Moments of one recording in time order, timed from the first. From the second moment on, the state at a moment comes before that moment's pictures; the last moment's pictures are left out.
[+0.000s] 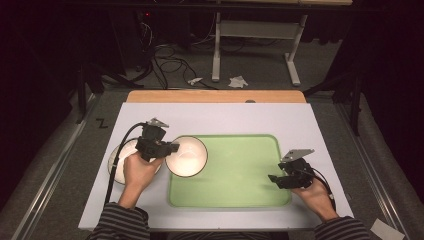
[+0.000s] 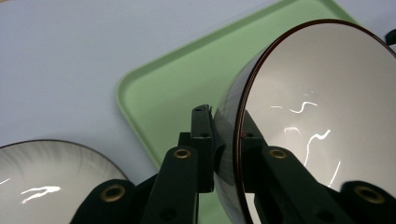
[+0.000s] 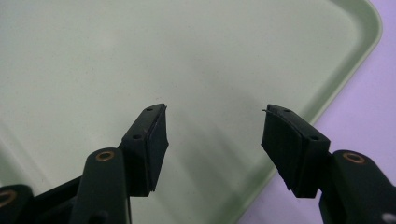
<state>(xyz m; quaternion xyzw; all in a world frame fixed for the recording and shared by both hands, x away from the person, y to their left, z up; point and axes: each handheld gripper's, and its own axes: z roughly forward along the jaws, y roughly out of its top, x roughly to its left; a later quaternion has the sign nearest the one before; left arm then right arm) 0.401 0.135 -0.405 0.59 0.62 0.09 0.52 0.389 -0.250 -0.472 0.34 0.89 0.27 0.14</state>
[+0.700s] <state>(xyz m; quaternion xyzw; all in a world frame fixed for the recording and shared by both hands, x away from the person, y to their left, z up) 0.411 0.096 -0.398 0.61 0.59 0.05 0.52 0.388 -0.252 -0.470 0.35 0.88 0.28 0.14</state>
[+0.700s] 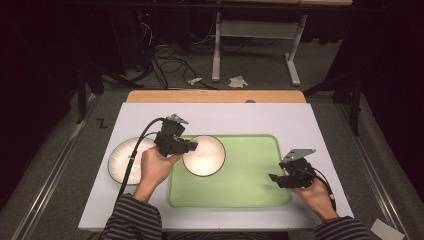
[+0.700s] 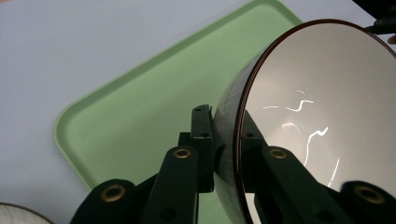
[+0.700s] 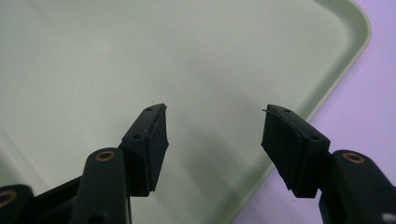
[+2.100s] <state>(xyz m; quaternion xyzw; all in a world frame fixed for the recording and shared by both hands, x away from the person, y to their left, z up) 0.437 0.049 -0.446 0.62 0.61 0.02 0.49 0.386 -0.253 -0.470 0.35 0.88 0.27 0.14</state>
